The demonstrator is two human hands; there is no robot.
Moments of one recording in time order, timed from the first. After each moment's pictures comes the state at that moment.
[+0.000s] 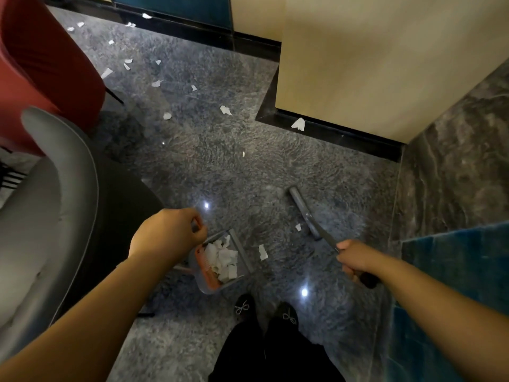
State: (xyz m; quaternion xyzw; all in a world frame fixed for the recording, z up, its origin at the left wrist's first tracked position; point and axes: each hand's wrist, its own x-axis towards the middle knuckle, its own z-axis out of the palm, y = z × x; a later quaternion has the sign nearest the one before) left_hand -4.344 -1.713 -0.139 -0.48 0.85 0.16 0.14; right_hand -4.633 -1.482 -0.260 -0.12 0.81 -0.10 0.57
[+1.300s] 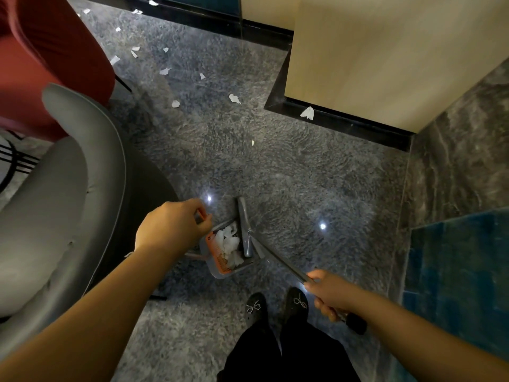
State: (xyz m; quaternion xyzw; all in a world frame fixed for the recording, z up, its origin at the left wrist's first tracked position) left_hand -4.278 -1.703 -0.149 -0.49 0.85 0.16 0.09; right_hand -4.475 -1.461 -0.243 -0.13 0.72 -0.13 0.67
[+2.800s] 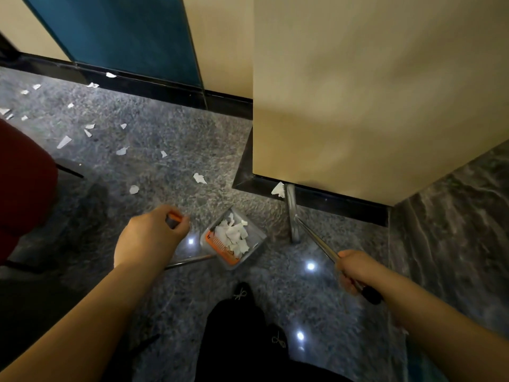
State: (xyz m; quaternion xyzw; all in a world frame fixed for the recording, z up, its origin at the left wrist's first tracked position) left_hand -4.619 -1.993 -0.115 -0.56 0.80 0.23 -0.04; right_hand -4.877 -1.741 -0.194 -0.04 0.84 -0.18 0.51
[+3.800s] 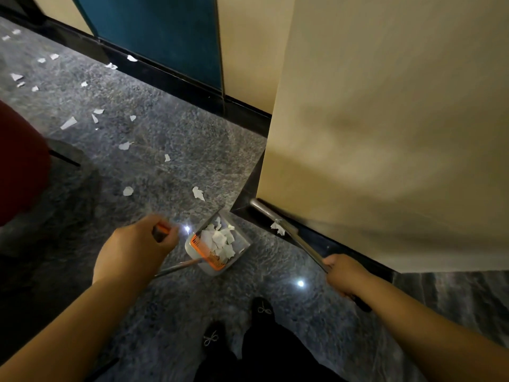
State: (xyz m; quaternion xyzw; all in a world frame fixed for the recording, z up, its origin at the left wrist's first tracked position) left_hand -4.752 -2.109 -0.121 -0.64 0.74 0.22 -0.02; right_hand -5.073 -1.919 -0.230 -0.24 0.82 0.03 0.52
